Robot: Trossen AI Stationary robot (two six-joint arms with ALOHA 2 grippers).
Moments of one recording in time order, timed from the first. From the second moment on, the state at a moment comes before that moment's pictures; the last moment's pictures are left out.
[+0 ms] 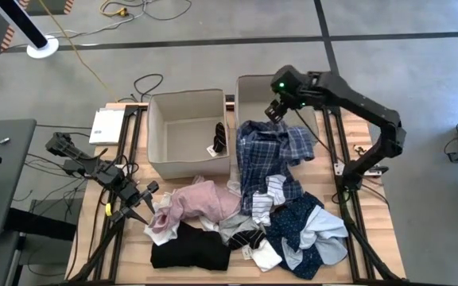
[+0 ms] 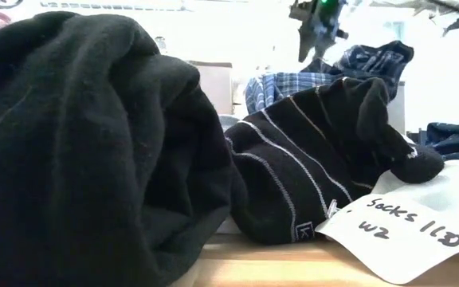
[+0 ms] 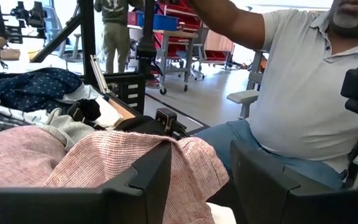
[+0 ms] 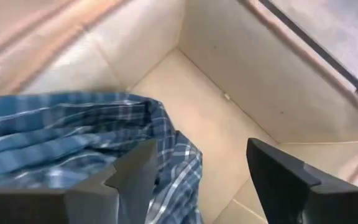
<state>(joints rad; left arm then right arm) -0.52 0.09 0.01 0.07 0.21 -0.10 -0.43 1.56 1.81 -1.25 0.34 0.22</state>
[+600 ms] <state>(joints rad) -0.52 0.09 0.01 0.06 0.14 -0.09 0.20 1.56 1.95 -1.57 0.37 0.76</state>
